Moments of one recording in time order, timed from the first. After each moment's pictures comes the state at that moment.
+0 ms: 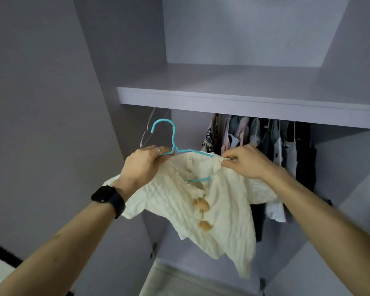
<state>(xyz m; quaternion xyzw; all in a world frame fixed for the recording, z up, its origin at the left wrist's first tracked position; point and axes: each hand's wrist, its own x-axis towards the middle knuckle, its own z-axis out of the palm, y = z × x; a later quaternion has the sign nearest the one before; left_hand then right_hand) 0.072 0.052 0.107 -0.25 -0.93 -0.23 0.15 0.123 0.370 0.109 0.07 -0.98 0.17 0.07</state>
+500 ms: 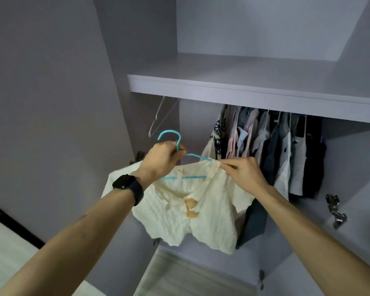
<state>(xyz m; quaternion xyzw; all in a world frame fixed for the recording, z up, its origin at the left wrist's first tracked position) 0.074 0.068 0.091 -0.23 -0.92 -0.31 0.06 0.135 0.335 0.039 0.06 -0.92 0.33 0.21</state>
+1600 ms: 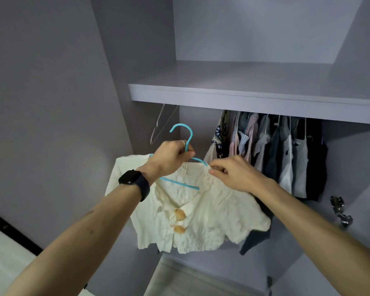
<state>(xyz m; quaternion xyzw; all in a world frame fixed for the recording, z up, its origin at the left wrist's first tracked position) 0.058 0.081 0.109 -0.28 -0.91 -0.30 0.04 0.135 0.308 0.077 0.16 -0.96 0.21 0.12</state>
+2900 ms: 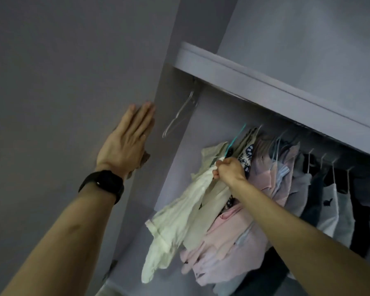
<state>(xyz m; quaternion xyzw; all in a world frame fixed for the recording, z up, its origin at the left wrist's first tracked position) -0.069 -0.059 -0.014 -0.09 -0.88 0.32 0.35 -0.075 0.238 -0.023 -0.23 -0.84 0.47 0.14</state>
